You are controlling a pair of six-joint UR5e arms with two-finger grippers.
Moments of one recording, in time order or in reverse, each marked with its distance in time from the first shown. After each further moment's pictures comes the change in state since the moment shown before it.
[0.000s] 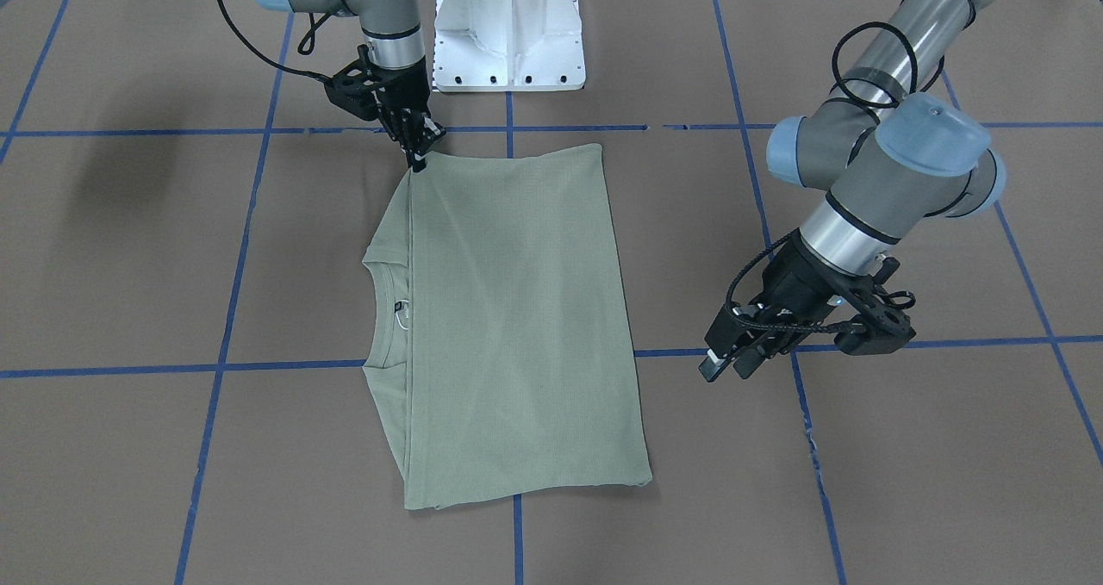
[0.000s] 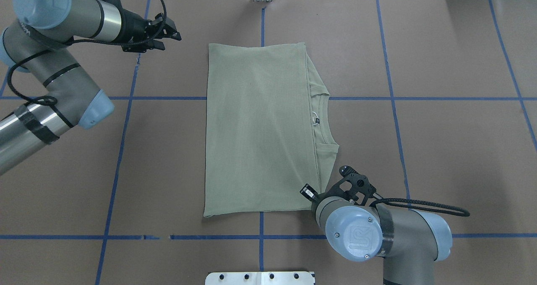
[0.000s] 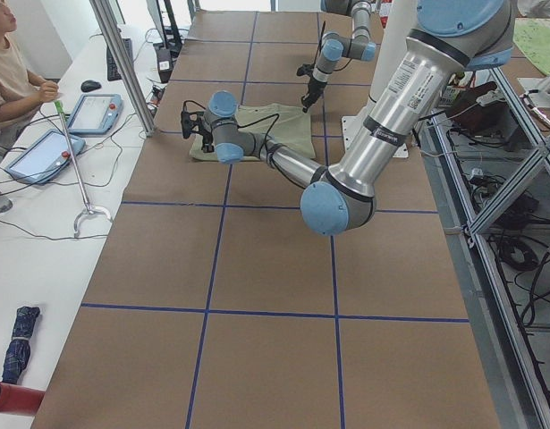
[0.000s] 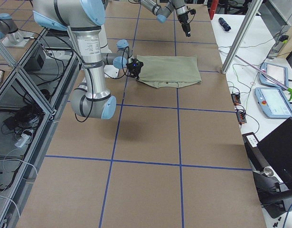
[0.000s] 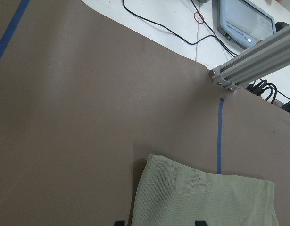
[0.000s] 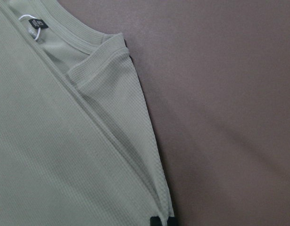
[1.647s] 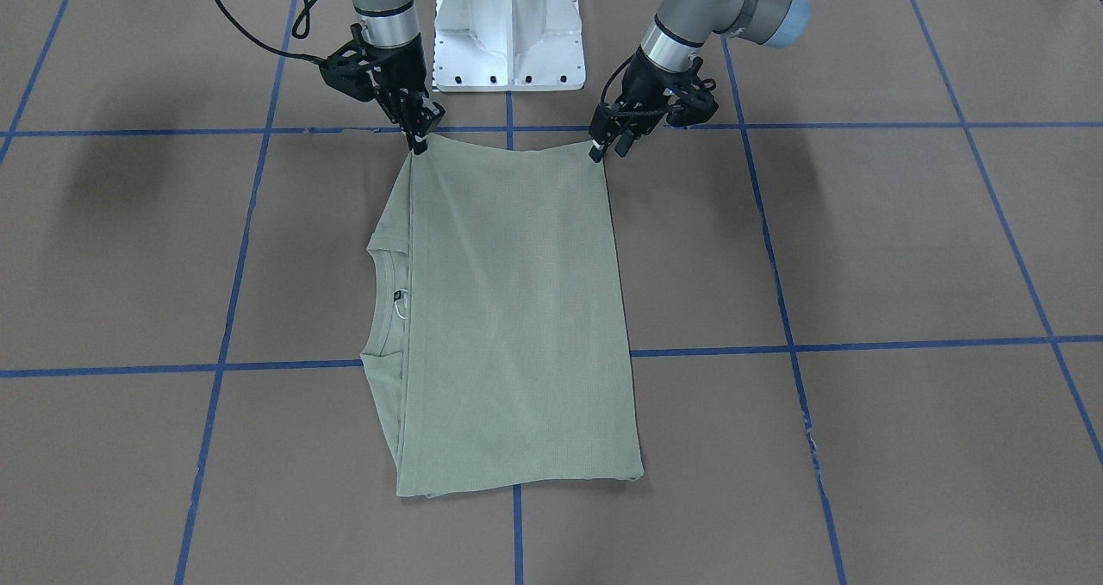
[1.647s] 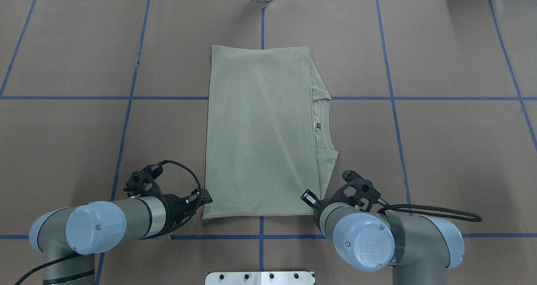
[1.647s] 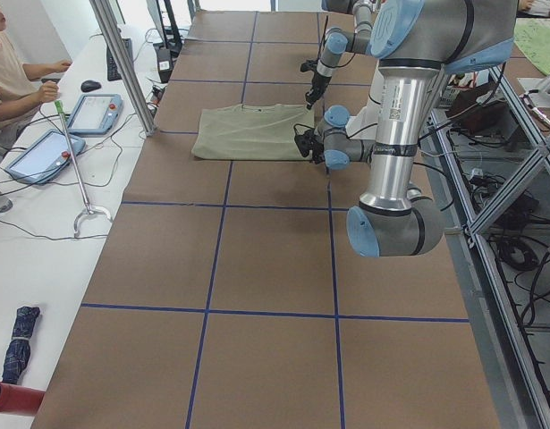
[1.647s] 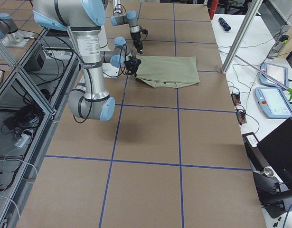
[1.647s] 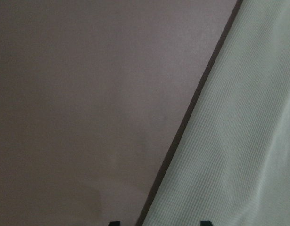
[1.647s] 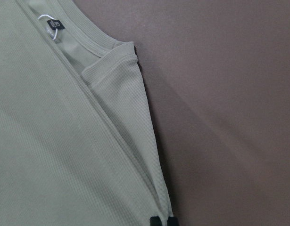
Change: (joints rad) left arm 0.704 0.327 -0.454 0.206 0.493 -0.510; right arm -0.019 -0.022 0.055 0.000 0.003 0.000
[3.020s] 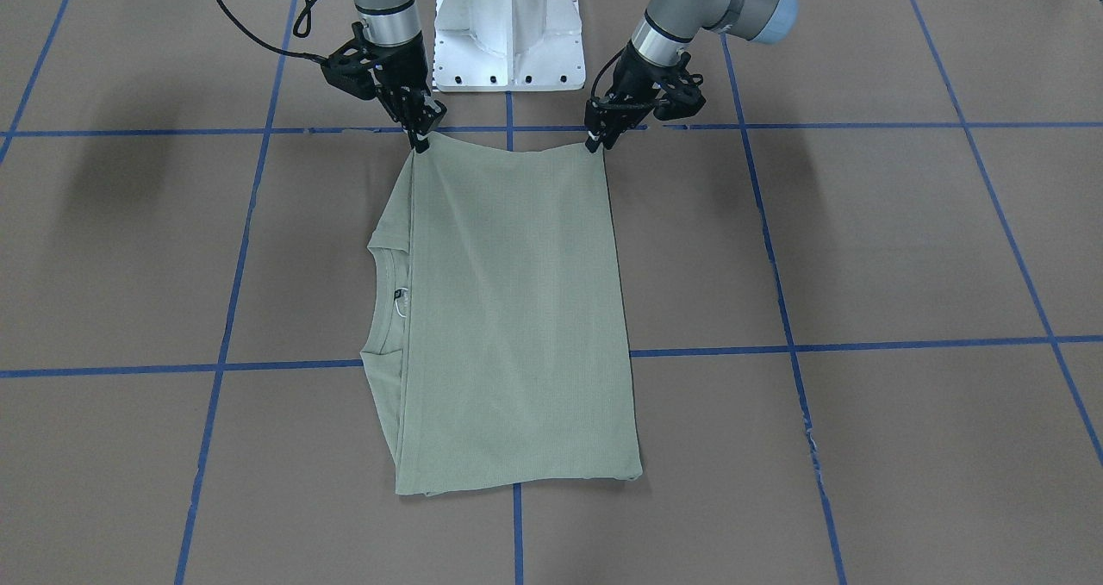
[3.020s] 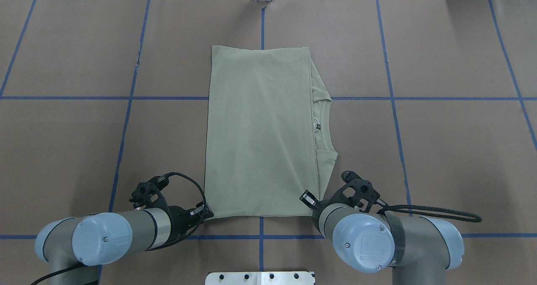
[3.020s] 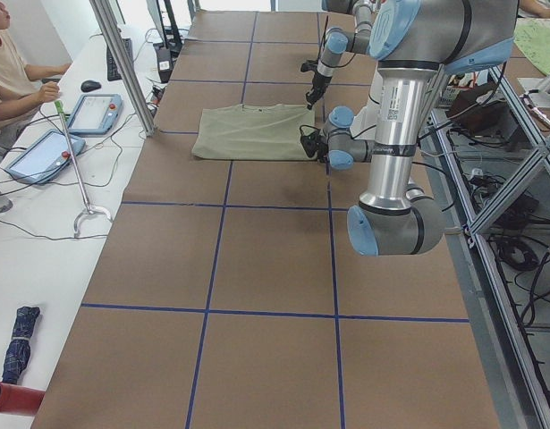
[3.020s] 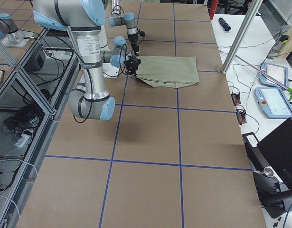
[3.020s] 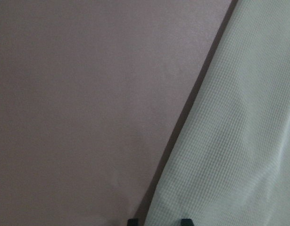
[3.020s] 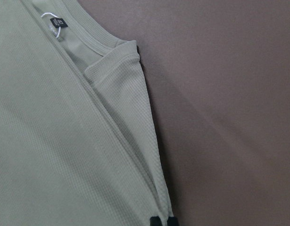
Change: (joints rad) left arm 0.039 -0.006 0.010 0.001 0.000 0.000; right arm -0.003 0.003 0.003 0.001 0.002 -0.002
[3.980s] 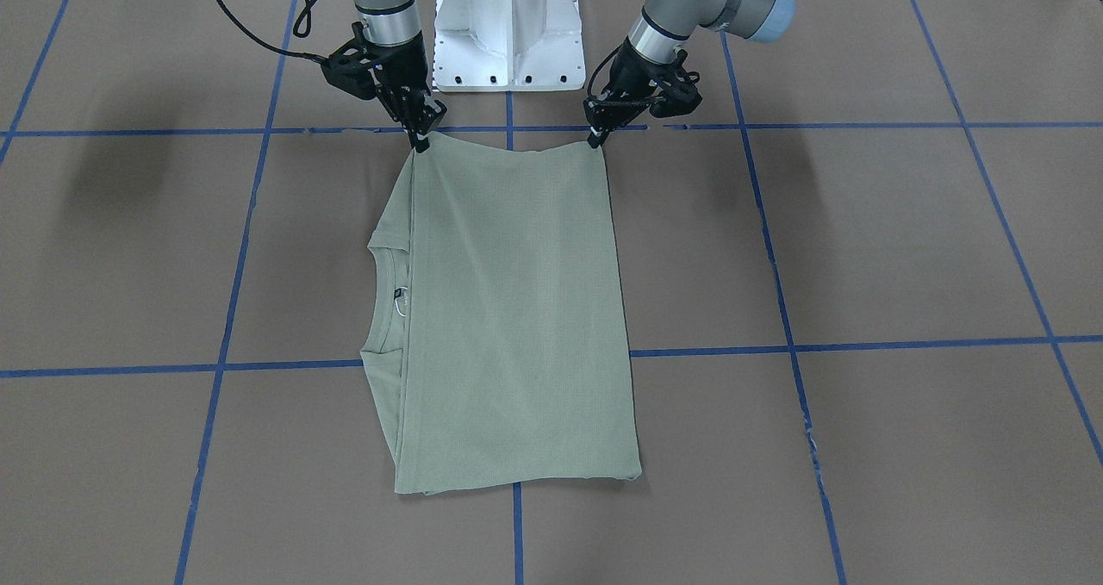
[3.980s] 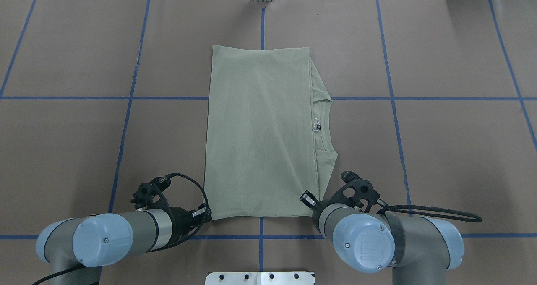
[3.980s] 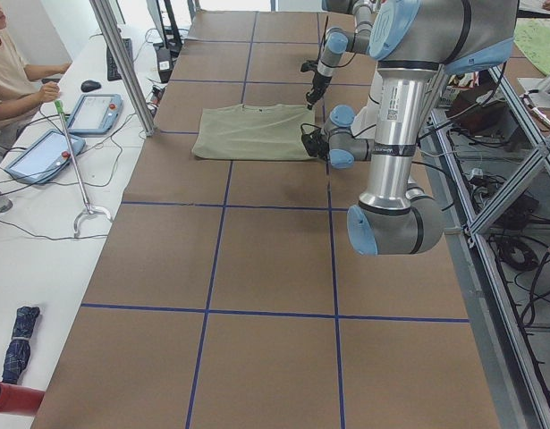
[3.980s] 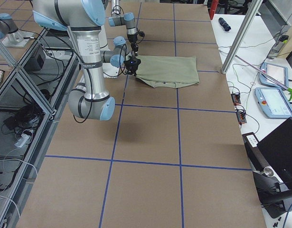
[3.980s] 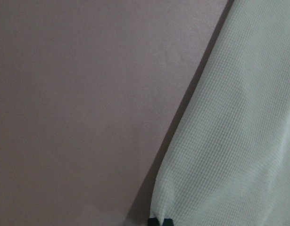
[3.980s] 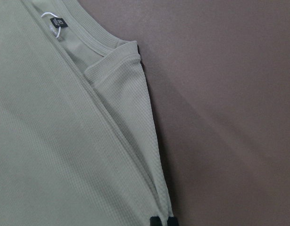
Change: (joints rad) left arm 0.002 -0.004 -0.017 0.000 -0.003 0.002; right arm 0.000 -0.001 0.001 0.001 0.002 0.000
